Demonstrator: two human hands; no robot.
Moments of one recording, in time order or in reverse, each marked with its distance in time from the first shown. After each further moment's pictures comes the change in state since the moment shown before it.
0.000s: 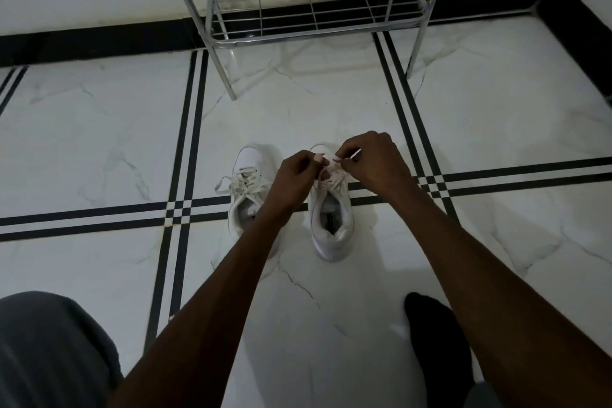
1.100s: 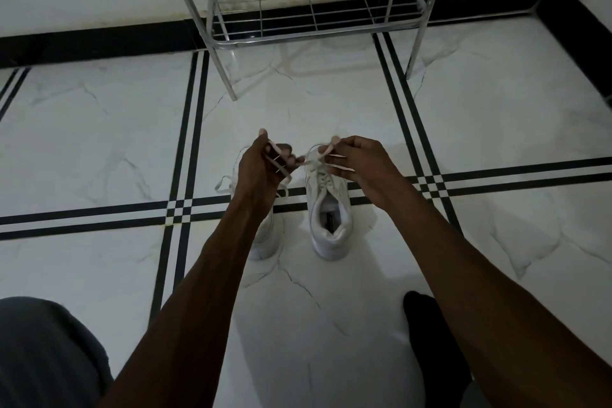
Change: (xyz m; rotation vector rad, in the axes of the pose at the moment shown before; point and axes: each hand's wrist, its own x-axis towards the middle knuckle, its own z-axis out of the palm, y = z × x) left_hand -0.008 0.032 -0.038 -0.774 0.154 -0.159; right_hand -0.003 -0.012 0.010 1.071 -0.128 0.456
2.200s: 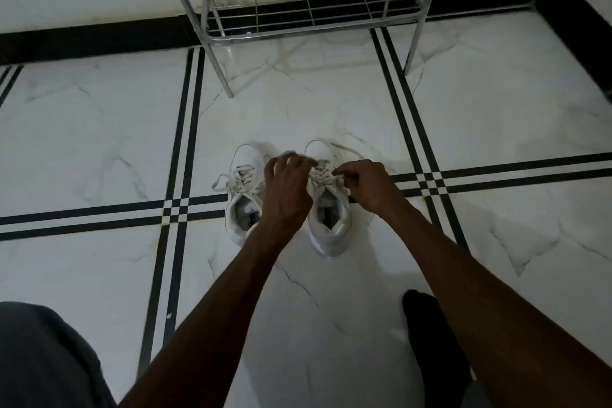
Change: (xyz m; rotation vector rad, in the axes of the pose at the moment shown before) left_hand -0.001 -0.066 -0.007 1.715 -0.046 0.592; right_hand 0.018 0.057 -0.037 -0.947 0.018 -0.337
